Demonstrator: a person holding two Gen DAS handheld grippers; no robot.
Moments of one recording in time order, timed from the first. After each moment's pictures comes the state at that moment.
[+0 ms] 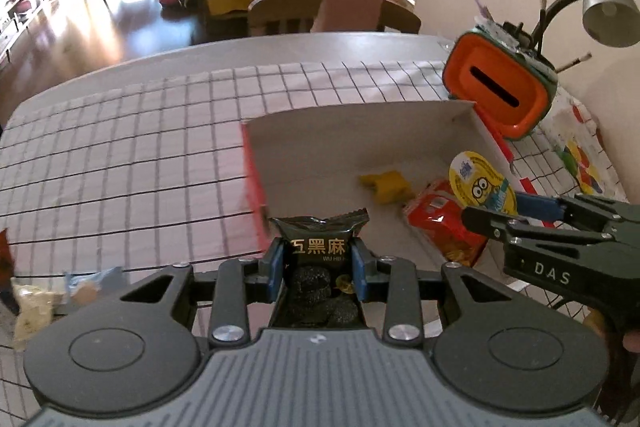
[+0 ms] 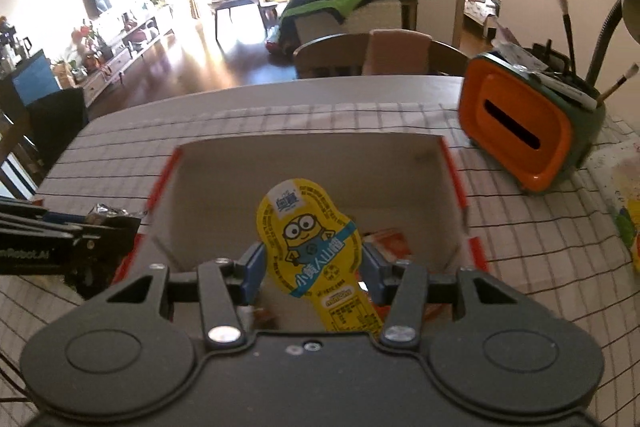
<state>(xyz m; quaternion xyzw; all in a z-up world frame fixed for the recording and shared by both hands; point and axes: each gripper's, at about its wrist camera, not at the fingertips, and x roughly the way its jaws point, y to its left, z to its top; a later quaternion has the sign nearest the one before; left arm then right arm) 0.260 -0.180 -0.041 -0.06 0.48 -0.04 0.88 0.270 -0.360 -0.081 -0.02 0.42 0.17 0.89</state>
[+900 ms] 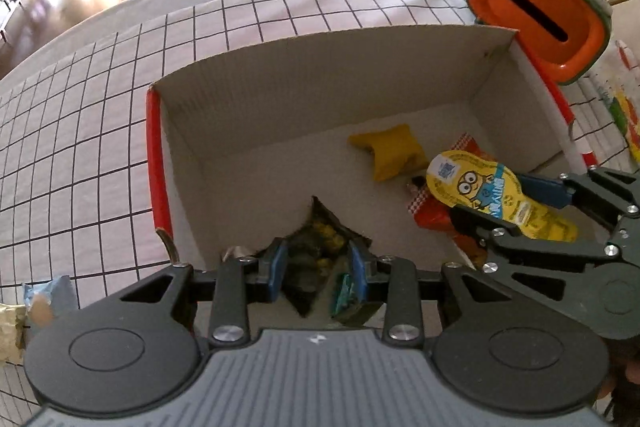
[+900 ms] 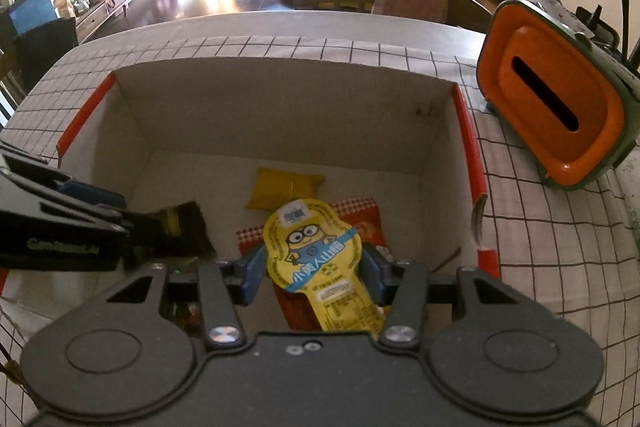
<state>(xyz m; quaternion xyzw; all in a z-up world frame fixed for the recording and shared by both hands) 0.334 -0.227 -0.107 -0.01 0.57 -0.02 0.82 0.308 -0.367 -0.130 -0.09 0.48 0.19 0.85</state>
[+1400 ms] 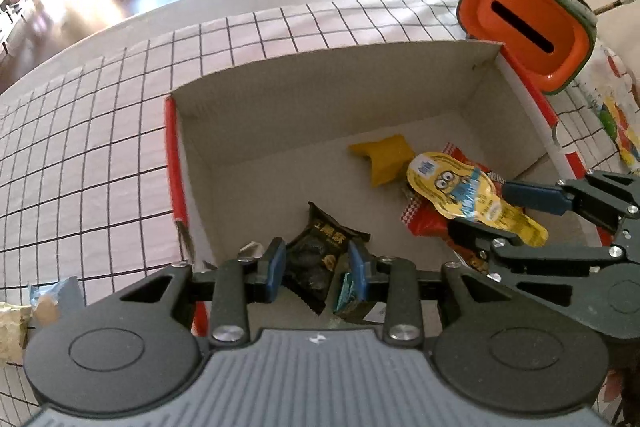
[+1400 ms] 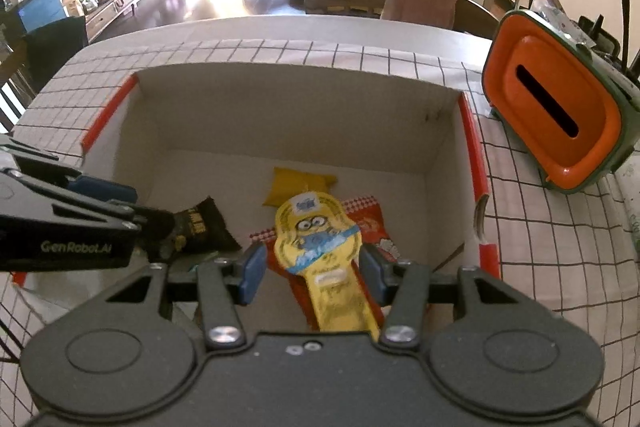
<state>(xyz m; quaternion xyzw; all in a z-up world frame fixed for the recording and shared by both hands) 0.314 -0.221 -0.092 -0.02 0.54 -0.03 0.84 0.297 -0.367 -0.115 -0.09 0.48 0.20 0.85</state>
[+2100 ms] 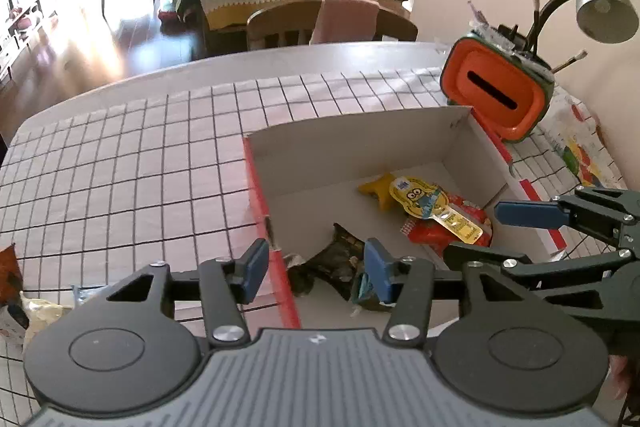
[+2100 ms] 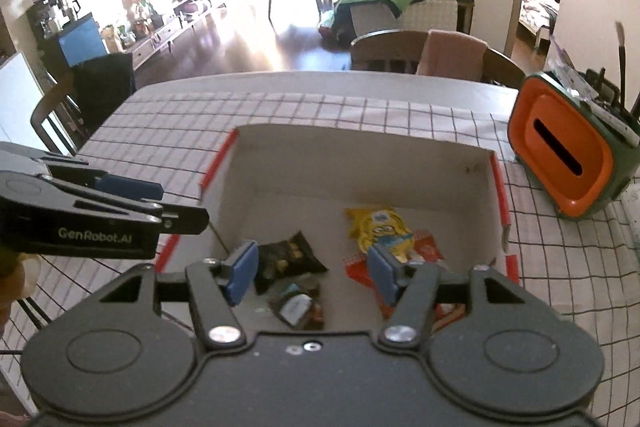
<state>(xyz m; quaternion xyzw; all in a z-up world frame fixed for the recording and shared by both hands) 0.247 -0.174 -0.029 -0.04 0.45 -0.04 0.89 0.248 -0.344 -0.050 -0.06 0.43 0.25 0.87</state>
